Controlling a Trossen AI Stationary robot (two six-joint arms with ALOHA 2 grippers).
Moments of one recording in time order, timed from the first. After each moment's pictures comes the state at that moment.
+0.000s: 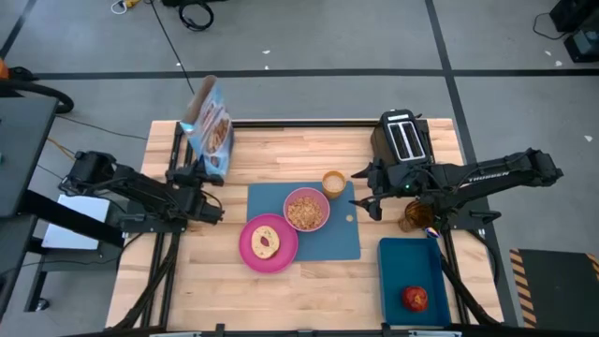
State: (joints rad) left arm -0.17 1.24 0.32 -1.01 -1.57 -2.08; right arm 0.05 0.87 0.54 -0.18 0.21 0.06
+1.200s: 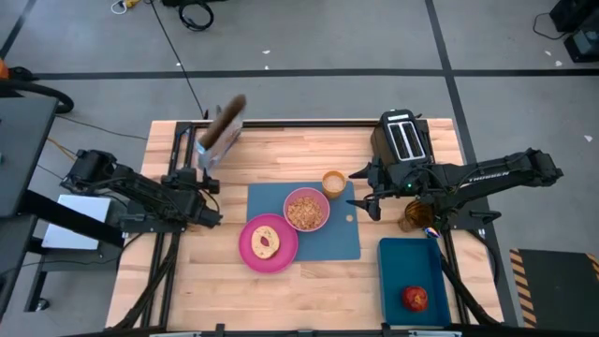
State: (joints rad) left arm -0.24 1.23 0.38 -1.20 -1.11 -2.00; right arm 0.05 0.87 0.54 -0.11 0.18 0.11
